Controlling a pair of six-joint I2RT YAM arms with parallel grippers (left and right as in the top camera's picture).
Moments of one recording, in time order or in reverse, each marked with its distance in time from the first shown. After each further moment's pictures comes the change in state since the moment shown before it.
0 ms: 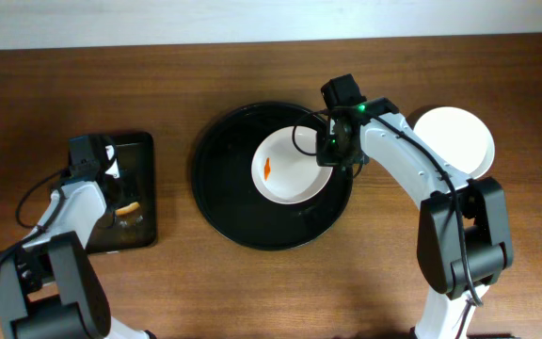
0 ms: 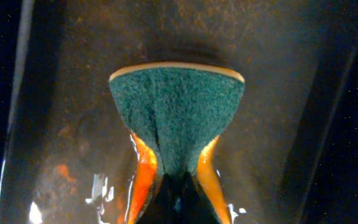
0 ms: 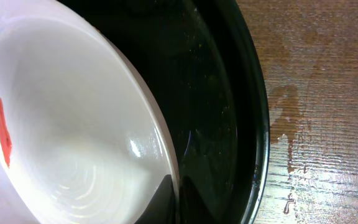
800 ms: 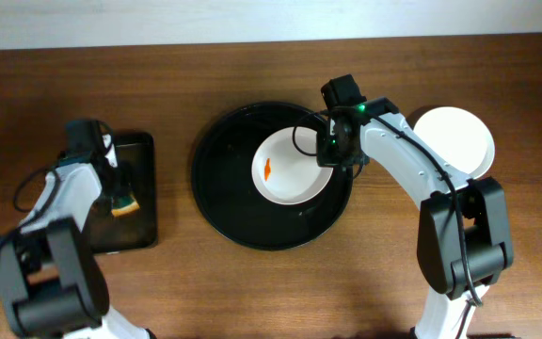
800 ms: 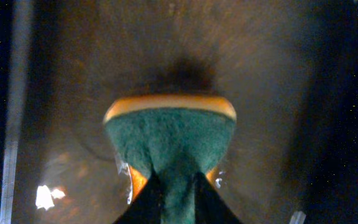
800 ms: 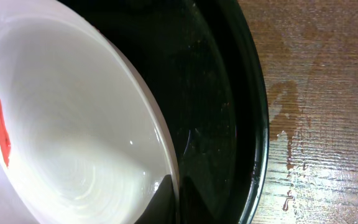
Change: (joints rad) left arm 0.000 0.101 0.148 -0.117 0.014 0.004; right arm 0.000 0.000 0.000 -0.008 0.000 0.000
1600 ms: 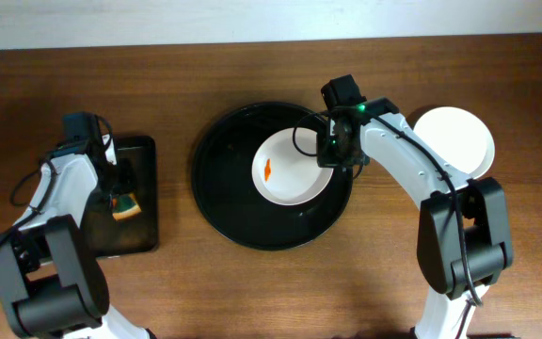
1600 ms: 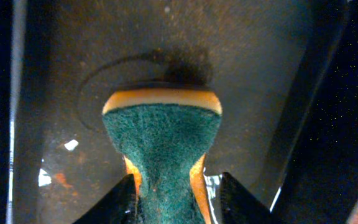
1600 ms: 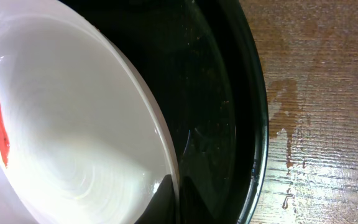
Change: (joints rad) left arm -0.002 -0.006 0.086 -0.166 0.032 -0.026; right arm 0.000 0.000 0.000 -0.006 0.000 0.000
